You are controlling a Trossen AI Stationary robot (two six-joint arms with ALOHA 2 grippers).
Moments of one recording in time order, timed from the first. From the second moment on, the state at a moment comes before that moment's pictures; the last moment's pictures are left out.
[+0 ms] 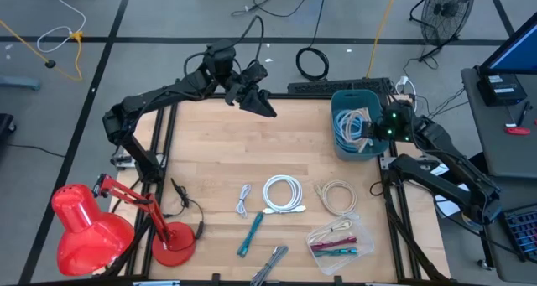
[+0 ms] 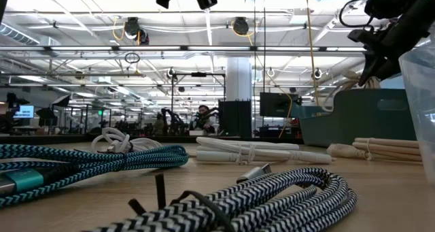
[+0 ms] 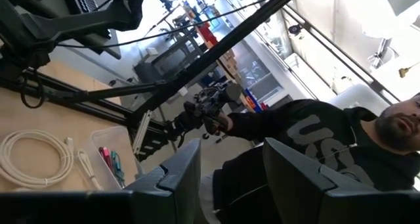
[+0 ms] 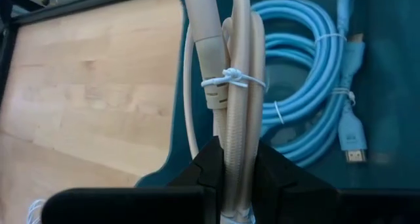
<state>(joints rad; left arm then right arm) 0.51 1.65 1.54 0.15 1.28 -0.88 -0.90 0.54 0.63 -0.94 -0.13 0.71</state>
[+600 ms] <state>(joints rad) 0.49 1.65 1.54 0.15 1.25 -0.87 -0.90 0.53 0.63 -1.00 -0.18 0.88</state>
